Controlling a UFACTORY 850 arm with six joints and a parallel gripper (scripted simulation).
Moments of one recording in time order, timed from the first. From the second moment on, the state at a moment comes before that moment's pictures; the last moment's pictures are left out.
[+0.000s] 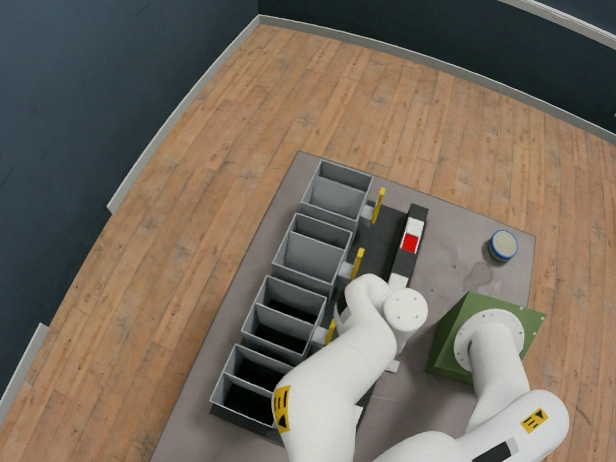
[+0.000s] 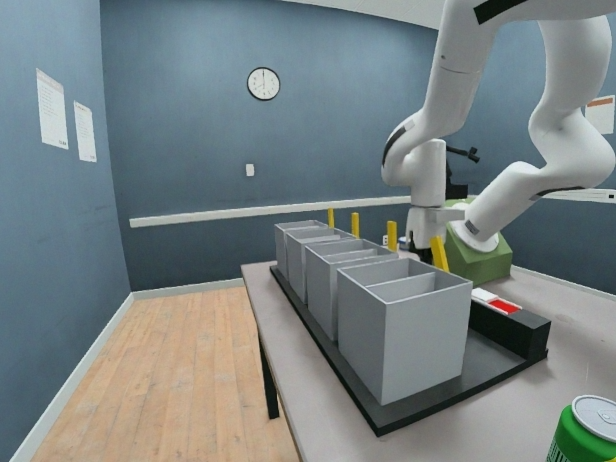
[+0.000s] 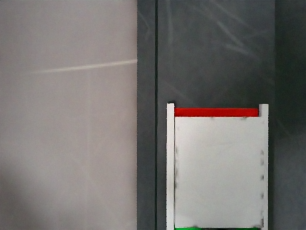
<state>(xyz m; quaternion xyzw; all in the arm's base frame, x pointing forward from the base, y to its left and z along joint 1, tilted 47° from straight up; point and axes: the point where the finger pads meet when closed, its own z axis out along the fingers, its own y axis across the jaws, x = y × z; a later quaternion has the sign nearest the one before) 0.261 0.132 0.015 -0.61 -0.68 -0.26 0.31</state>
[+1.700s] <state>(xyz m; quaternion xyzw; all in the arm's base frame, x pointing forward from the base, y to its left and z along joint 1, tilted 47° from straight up) 0.261 0.135 0.018 -0.61 -0.68 -0.26 0.31</state>
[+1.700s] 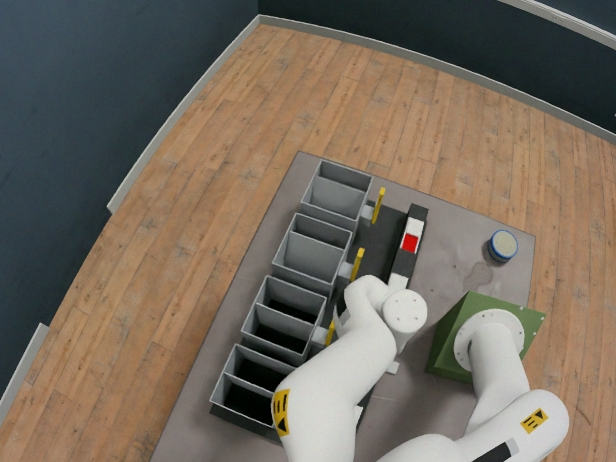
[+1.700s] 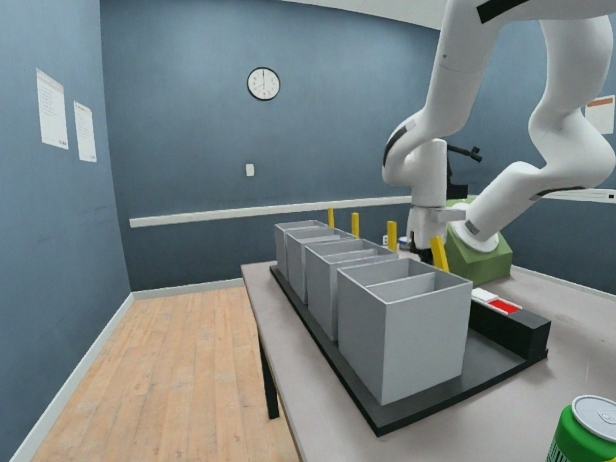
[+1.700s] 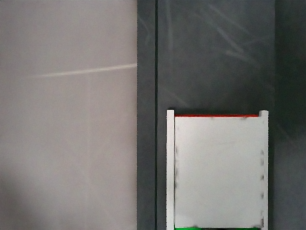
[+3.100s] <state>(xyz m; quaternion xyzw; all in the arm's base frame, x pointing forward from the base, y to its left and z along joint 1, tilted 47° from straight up) 0.265 0.105 0.037 -0.61 -0.68 -0.26 0.31</state>
